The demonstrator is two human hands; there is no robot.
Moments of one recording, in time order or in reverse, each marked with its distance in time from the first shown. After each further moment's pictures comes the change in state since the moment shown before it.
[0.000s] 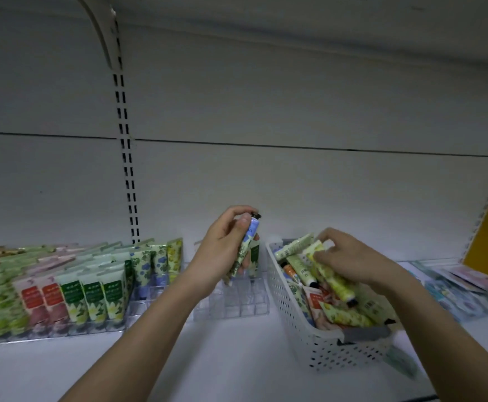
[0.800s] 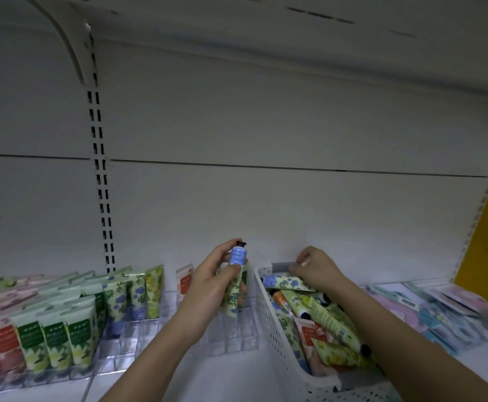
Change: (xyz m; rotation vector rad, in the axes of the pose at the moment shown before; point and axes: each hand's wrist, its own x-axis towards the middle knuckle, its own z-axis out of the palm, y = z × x) left_hand 0.014 -0.039 0.004 -0.082 0.043 -0.091; right_hand 0.096 0.034 0.032 0.133 0.178 0.117
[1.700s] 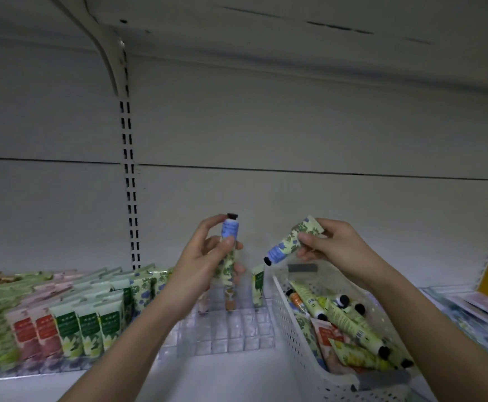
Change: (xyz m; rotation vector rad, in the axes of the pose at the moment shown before) left_hand -0.001 0.039 -0.042 0.115 0.007 0.143; right_hand -0.047 -0.060 -0.039 0.535 -0.180 -0.360
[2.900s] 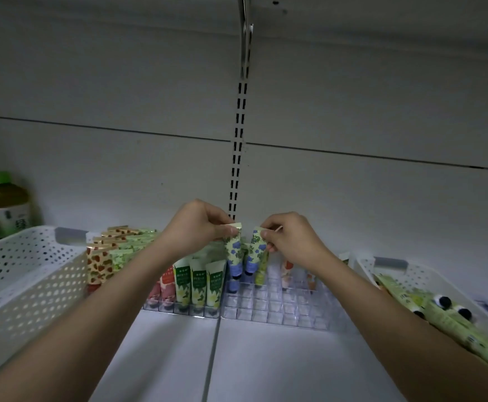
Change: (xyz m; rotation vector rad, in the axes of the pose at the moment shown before) left_hand -0.034 0.045 -0.155 0.684 0.125 -0.176; right_hand 0.037 -0.009 0.219 -0.506 -0.174 -0.181
